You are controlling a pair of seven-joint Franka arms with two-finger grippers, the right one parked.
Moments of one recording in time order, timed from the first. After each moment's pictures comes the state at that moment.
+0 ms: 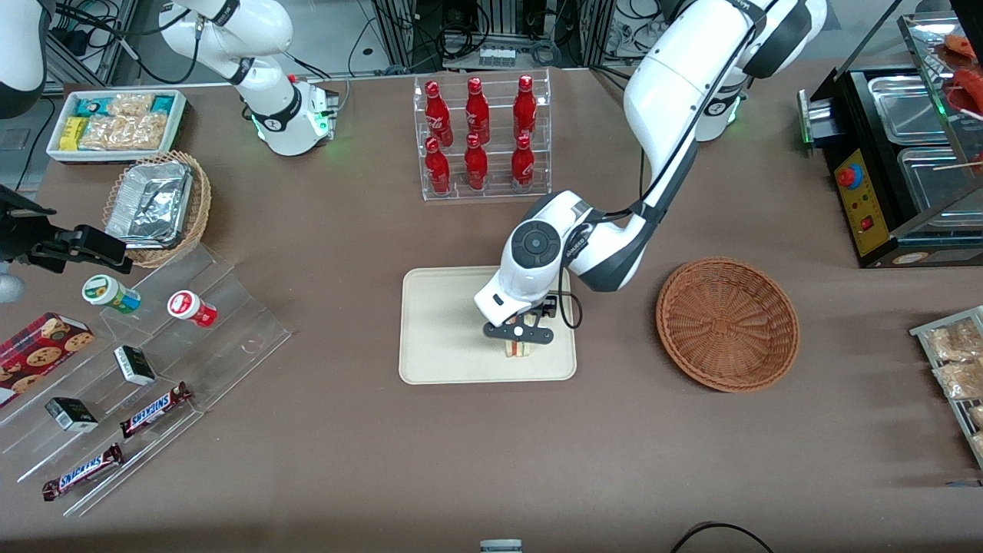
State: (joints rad) arm -0.54 0.73 -0.21 -1.47 0.07 2.24 -0.63
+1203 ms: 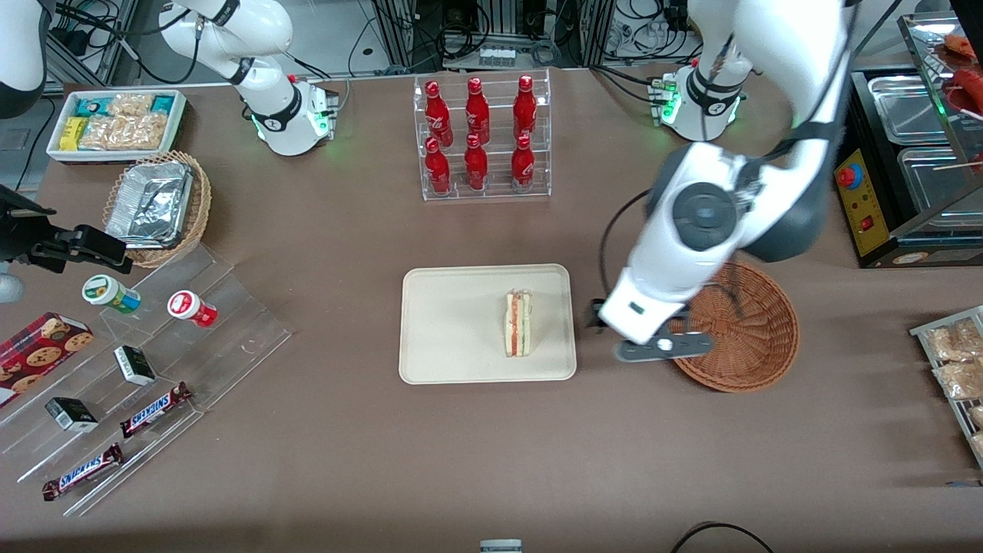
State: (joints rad) arm -0.36 0.41 -0.08 -1.44 0.03 1.88 -0.51
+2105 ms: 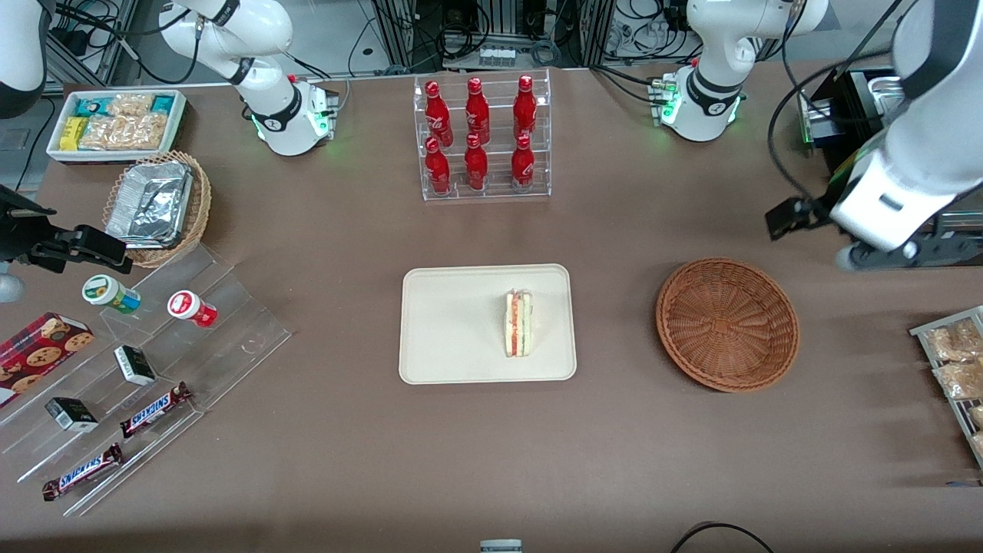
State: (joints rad) arm -0.10 0.06 -0.07 -1.48 0.02 1.42 -0.24
